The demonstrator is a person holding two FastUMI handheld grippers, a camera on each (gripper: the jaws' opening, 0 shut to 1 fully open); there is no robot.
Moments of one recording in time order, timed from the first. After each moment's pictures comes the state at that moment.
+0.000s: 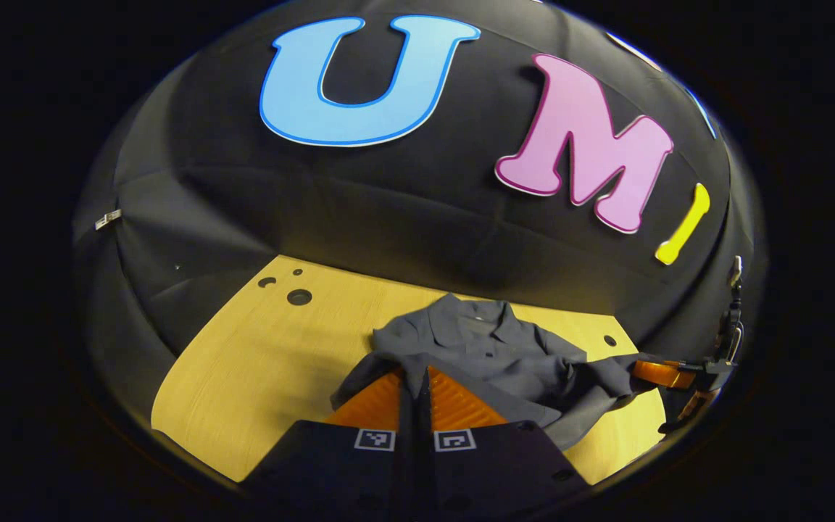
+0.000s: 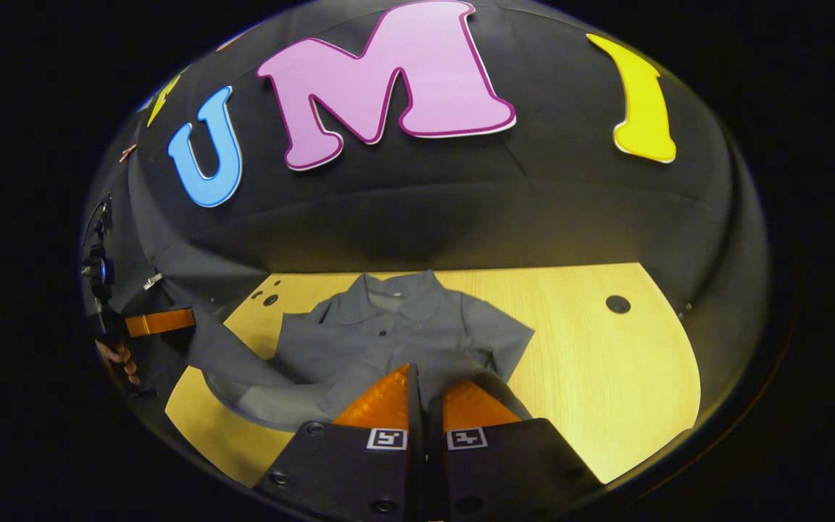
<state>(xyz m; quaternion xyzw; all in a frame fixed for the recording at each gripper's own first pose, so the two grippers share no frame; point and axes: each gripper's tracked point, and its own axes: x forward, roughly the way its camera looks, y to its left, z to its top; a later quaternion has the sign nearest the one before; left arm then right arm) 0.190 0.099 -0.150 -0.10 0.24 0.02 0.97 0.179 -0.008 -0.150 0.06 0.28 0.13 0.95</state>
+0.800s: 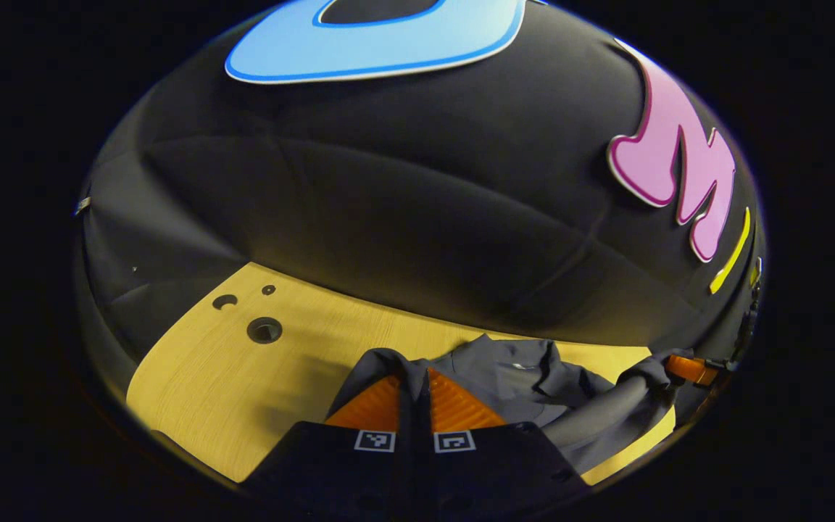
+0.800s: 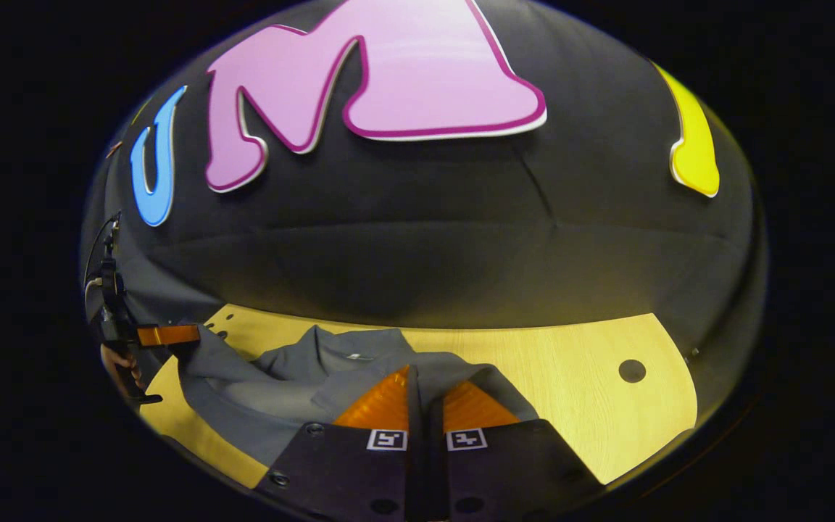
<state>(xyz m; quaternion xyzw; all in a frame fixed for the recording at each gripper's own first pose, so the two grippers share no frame) 0.365 0.141 -0.214 -0.12 0.23 0.03 0.96 0.331 -0.014 -0.174 0.04 0.23 0.09 0.97</state>
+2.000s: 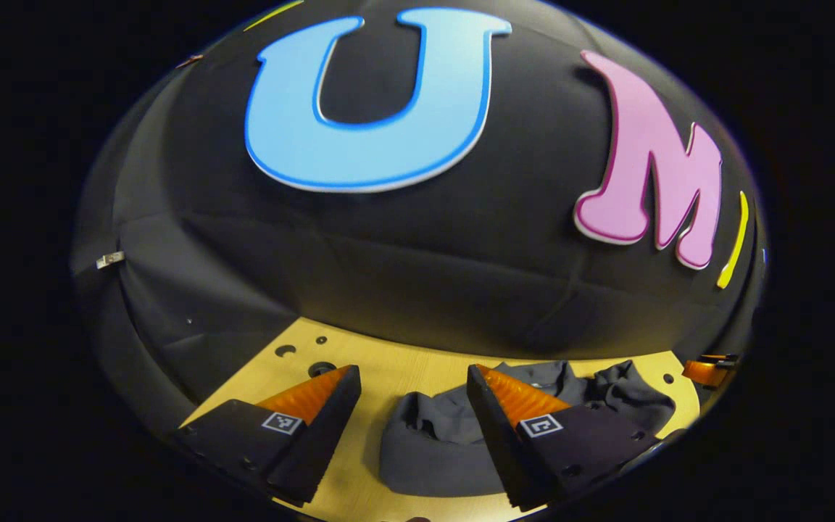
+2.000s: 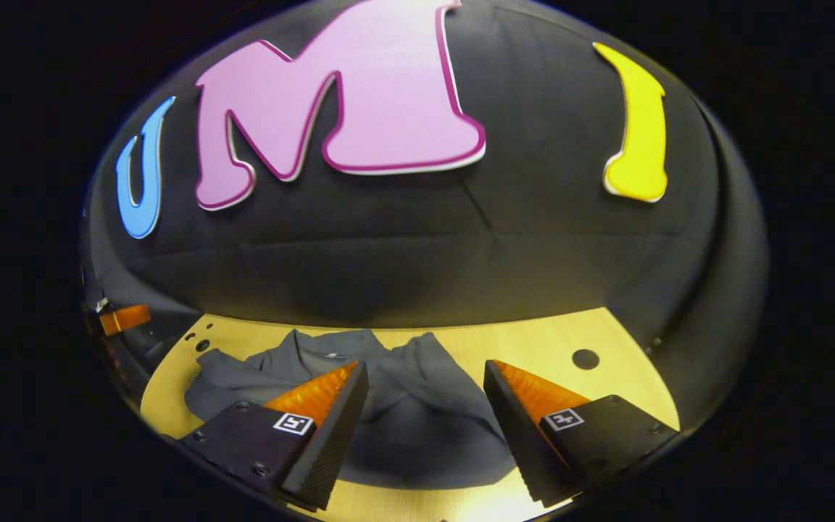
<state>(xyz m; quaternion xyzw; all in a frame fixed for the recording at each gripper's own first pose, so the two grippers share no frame) 0.285 0.159 -0.100 -0.05 0.14 0.09 0.98 0.265 -0.042 -0.123 0.02 0.21 0.02 0.98</state>
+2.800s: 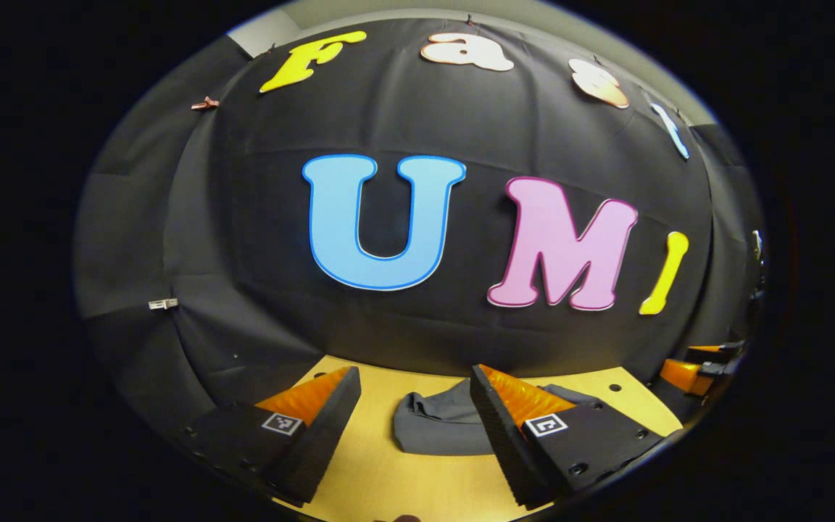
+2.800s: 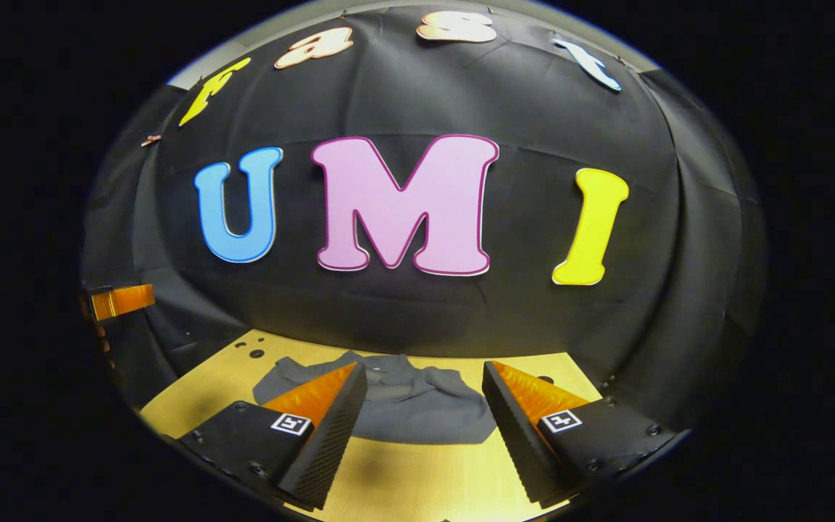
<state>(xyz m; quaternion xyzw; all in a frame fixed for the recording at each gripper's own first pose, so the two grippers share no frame) 0.058 0.113 0.018 -0.03 0.05 0.06 1.00 0.064 0.007 0.010 -0.01 0.10 0.04 0.99</state>
